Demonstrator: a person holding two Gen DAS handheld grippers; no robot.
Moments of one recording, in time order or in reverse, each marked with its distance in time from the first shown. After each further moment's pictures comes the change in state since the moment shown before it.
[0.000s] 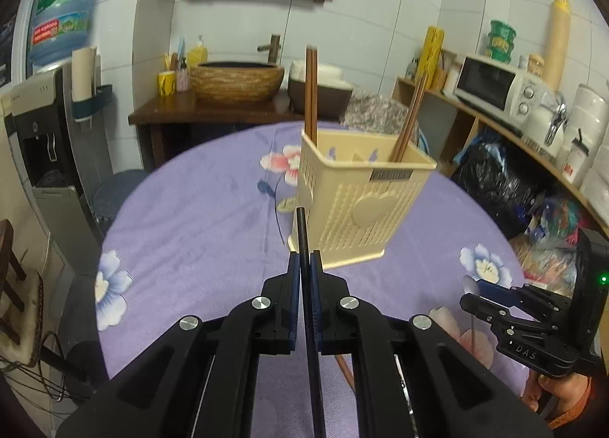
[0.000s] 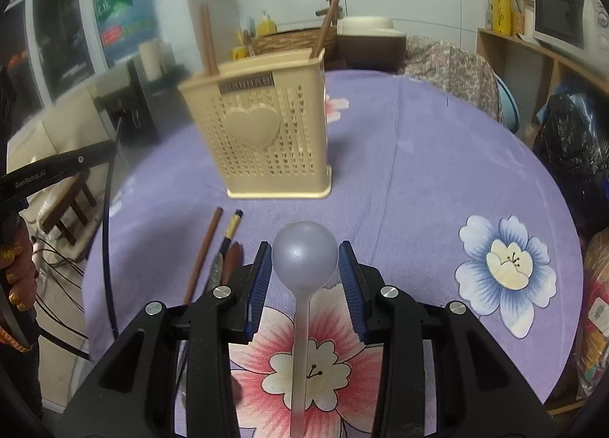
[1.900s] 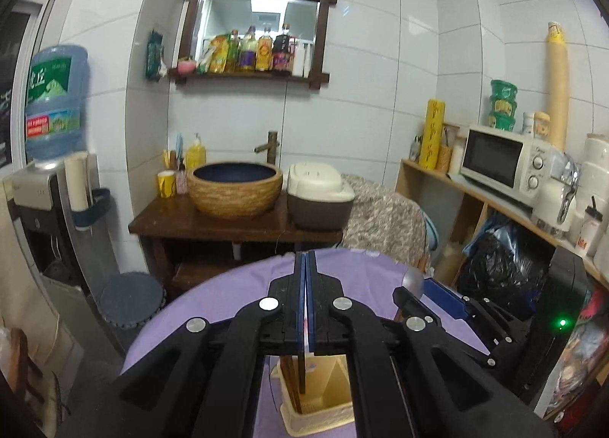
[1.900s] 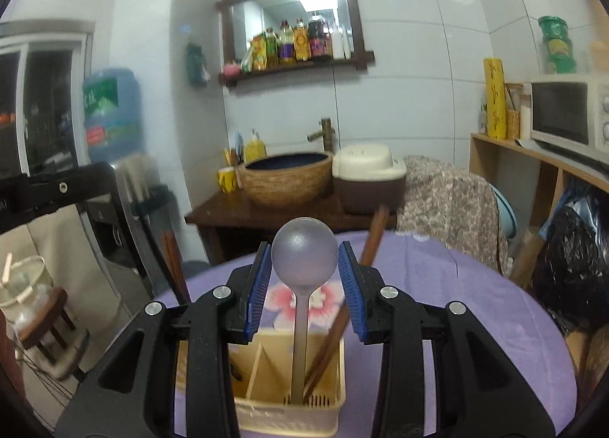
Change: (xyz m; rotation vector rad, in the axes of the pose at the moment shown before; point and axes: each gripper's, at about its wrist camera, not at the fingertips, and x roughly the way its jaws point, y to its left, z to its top) left arm 0.017 -0.039 0.140 0.057 -0.261 0.059; right arm 0.040 0.016 0.181 0.000 -0.394 -0.068
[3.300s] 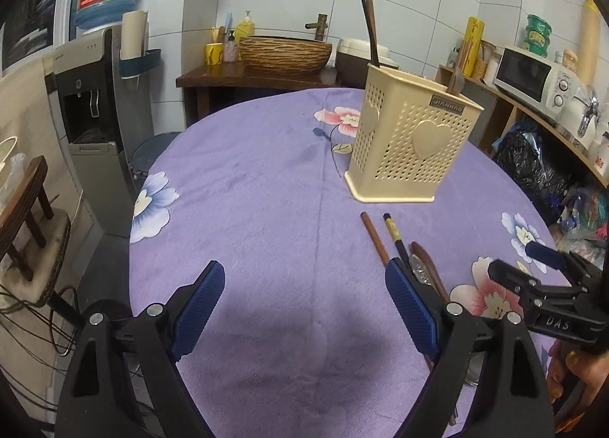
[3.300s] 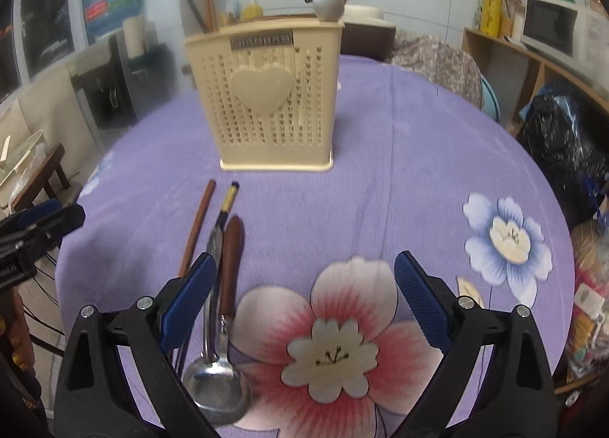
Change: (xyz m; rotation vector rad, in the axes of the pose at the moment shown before) left arm -0.072 0.062 -0.208 -0.110 0.342 0.091; right arm -0.098 0.007 -0.189 -0.049 0.452 -0.065
